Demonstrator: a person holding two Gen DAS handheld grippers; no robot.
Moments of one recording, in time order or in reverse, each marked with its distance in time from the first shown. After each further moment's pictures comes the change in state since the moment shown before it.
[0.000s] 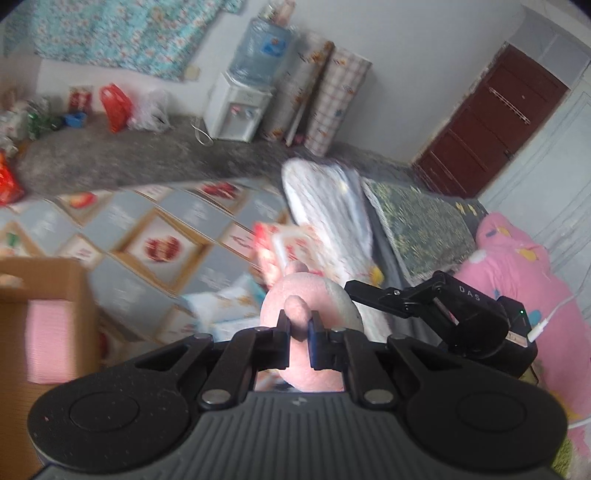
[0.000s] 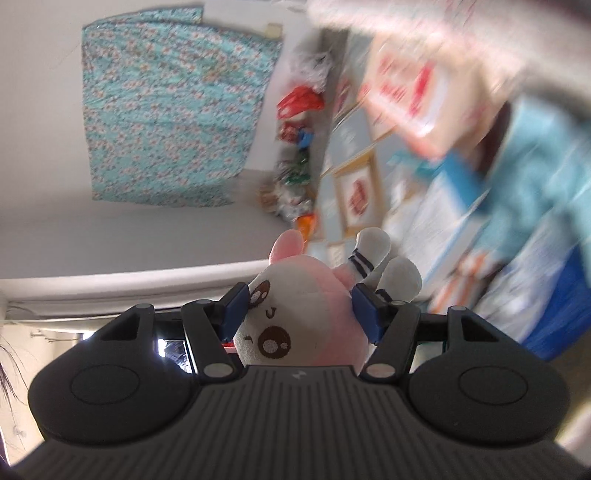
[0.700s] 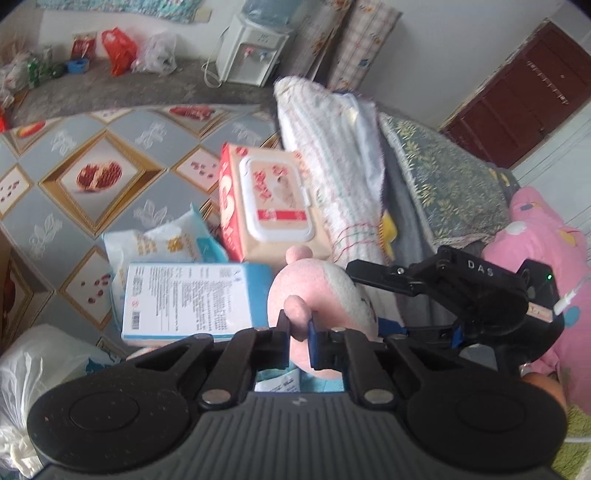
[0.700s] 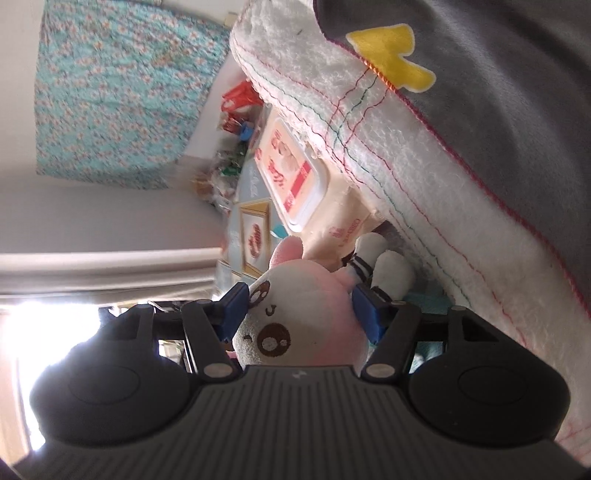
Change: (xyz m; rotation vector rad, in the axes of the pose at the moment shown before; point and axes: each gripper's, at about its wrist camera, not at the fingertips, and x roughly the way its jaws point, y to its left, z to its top) left arm 0.155 -0.075 -0.033 -0.070 0.149 0.043; right arm -0.060 -0.087 0.126 -0.077 0.030 -0.210
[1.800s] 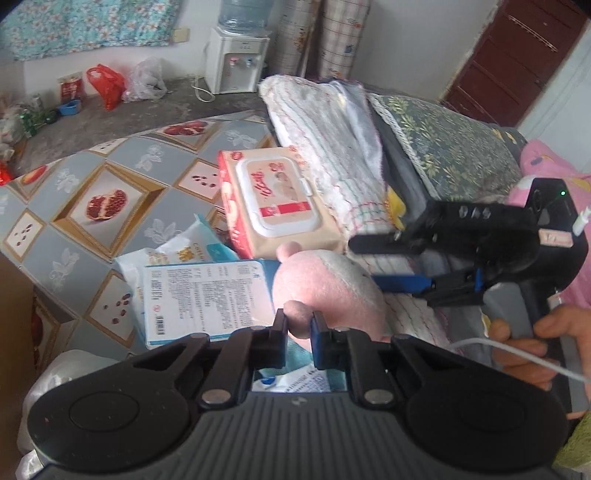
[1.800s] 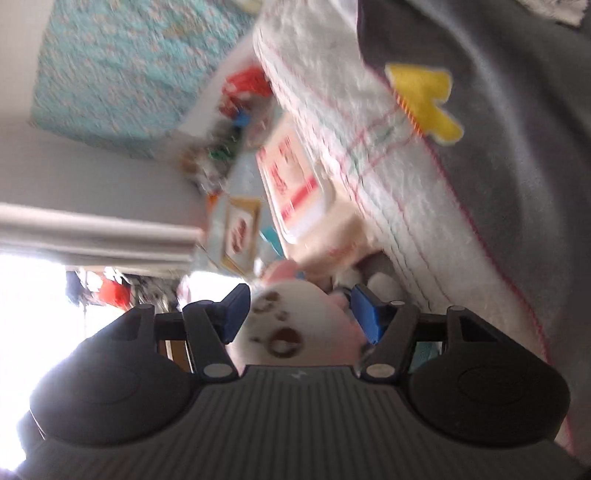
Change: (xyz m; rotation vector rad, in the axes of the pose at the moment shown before) left arm 0.002 -0.016 -0.012 0.158 0.010 0.118; right arm 0.018 0.025 0.021 -0.205 0.079 -0.136
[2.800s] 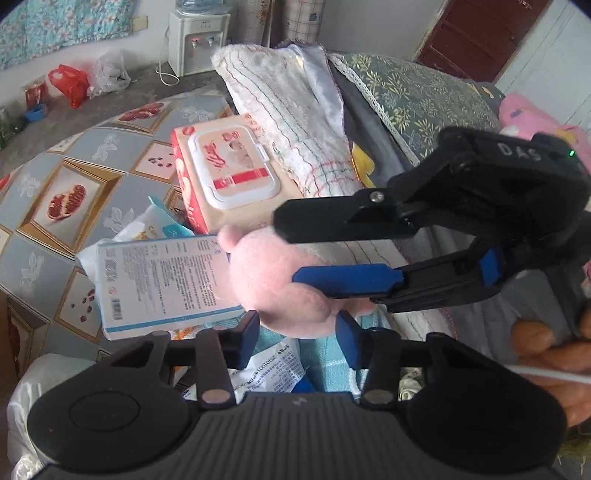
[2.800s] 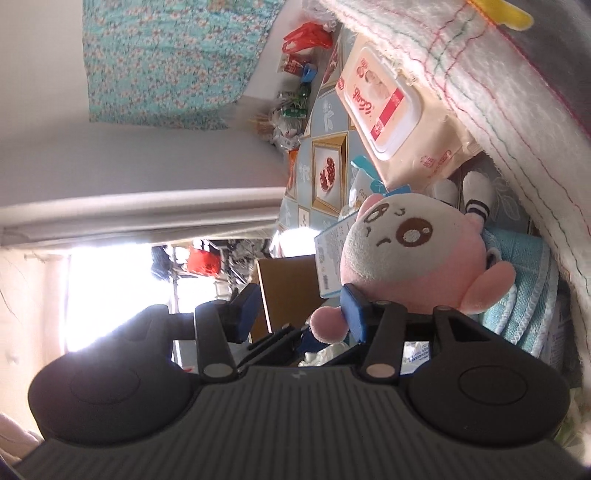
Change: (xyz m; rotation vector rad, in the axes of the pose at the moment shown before) left arm 0.019 -0.028 -0.006 0.116 0.089 -0.041; right arm -0.007 -0.002 -0.035 0.141 0.110 0.344
